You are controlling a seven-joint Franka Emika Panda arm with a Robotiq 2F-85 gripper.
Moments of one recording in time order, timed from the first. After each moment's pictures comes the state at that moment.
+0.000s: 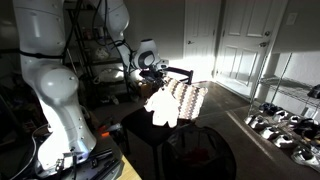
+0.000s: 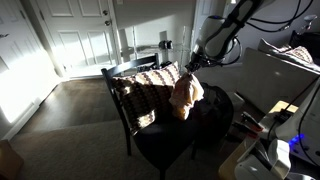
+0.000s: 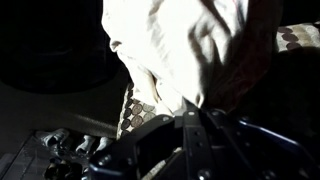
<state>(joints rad) 0.20 0.23 -0.12 -2.45 -0.10 2.99 0.28</state>
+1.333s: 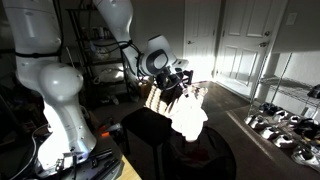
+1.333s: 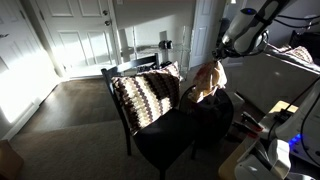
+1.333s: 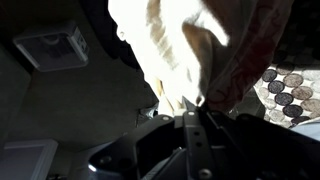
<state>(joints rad) 0.40 0.14 -0.77 -2.56 -0.42 3.16 0.65</state>
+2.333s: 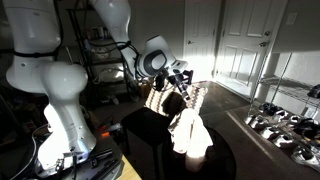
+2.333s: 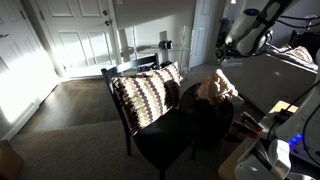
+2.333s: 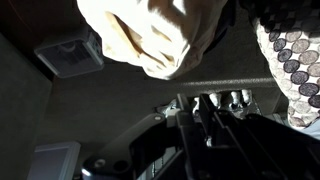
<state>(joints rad) 0.68 0.16 -1.08 -2.60 -0.42 3.18 0.74</state>
